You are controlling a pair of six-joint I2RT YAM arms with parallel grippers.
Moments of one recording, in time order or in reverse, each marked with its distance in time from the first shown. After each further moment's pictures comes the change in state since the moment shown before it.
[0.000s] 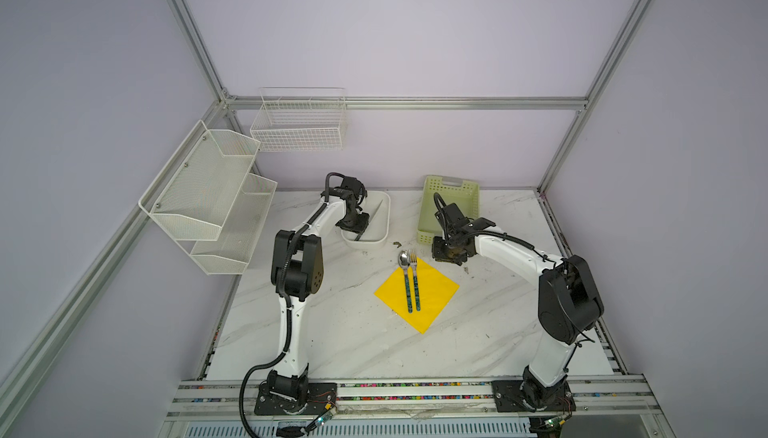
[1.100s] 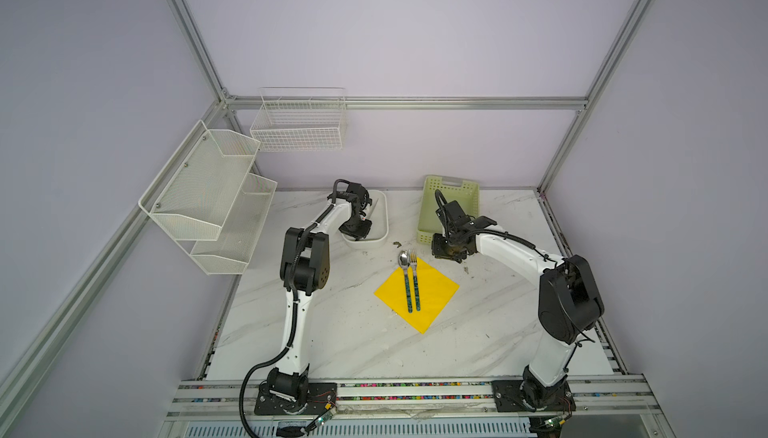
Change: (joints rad) left arm -0.010 0.097 0.052 -0.038 -0.008 0.069; right arm -0.007 0.000 0.024 0.020 -0.008 -0.002
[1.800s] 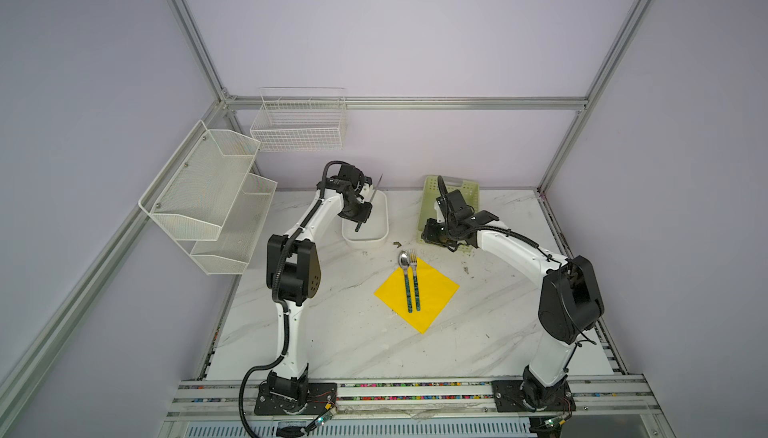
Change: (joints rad) left arm 0.000 -0.233 0.010 -0.008 0.152 -0.020; right arm 0.000 0.000 0.063 0.199 -0.188 0.088
